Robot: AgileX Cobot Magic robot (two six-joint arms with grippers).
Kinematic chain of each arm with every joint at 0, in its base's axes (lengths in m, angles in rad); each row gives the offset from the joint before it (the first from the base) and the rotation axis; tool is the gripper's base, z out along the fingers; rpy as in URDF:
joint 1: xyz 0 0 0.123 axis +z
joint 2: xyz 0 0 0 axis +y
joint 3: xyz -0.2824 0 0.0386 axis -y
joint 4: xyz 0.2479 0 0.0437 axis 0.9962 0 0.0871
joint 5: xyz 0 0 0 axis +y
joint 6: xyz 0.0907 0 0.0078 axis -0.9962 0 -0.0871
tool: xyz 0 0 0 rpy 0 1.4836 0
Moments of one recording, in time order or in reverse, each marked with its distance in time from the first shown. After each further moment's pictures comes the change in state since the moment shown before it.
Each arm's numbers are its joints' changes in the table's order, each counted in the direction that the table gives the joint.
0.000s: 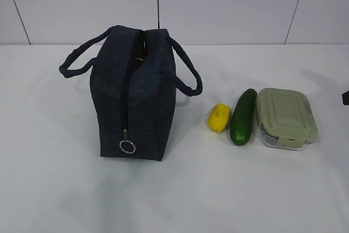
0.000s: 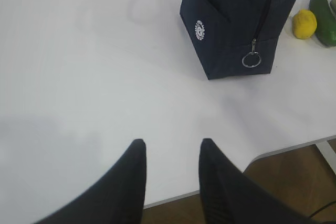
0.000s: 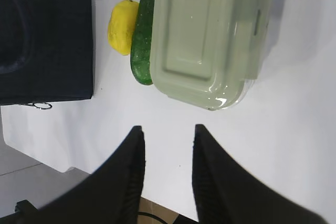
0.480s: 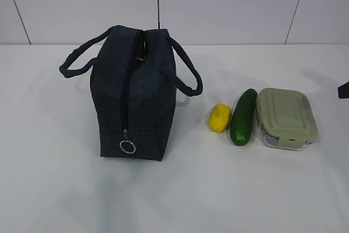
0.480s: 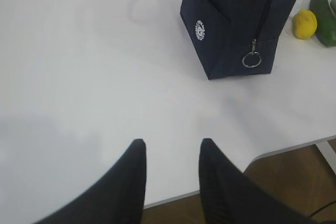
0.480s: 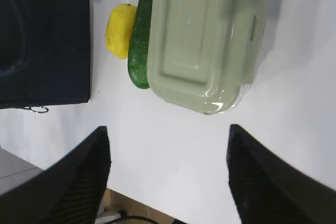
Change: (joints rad) left arm 0.000 0.000 0.000 0.000 0.000 0.000; right arm 0.000 0.000 0.004 0.000 -0.012 0.003
